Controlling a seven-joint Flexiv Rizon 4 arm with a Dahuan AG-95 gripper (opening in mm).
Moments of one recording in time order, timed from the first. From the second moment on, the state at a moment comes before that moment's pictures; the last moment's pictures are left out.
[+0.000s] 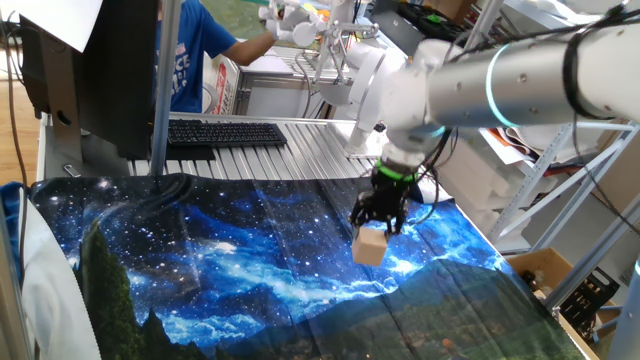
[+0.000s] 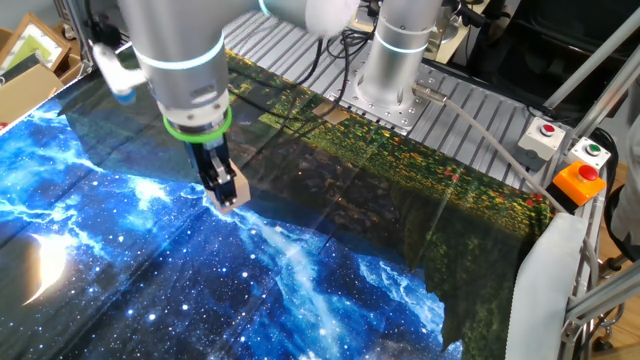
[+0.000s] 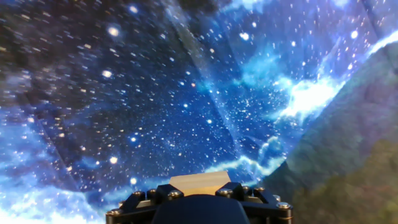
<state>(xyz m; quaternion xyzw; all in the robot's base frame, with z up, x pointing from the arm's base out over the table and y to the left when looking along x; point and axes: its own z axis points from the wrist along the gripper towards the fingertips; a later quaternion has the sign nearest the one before) 0.573 -0.090 0.139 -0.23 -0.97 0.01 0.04</state>
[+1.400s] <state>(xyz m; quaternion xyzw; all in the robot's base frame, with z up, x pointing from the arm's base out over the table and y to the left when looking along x) 0.537 -0.014 0.143 -0.20 -0.98 -0.01 0.03</state>
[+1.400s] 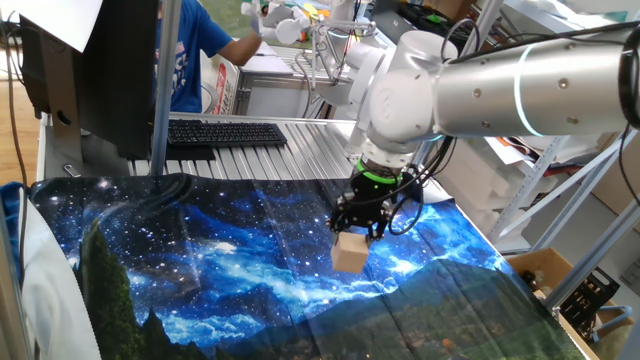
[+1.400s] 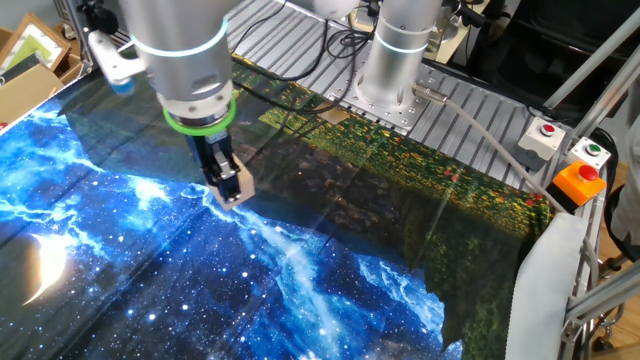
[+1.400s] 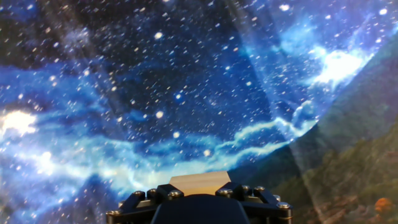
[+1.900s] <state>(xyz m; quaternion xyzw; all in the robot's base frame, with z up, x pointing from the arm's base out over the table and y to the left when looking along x) 0.522 0.000 0.138 -0.19 -0.98 -0.01 0.03</state>
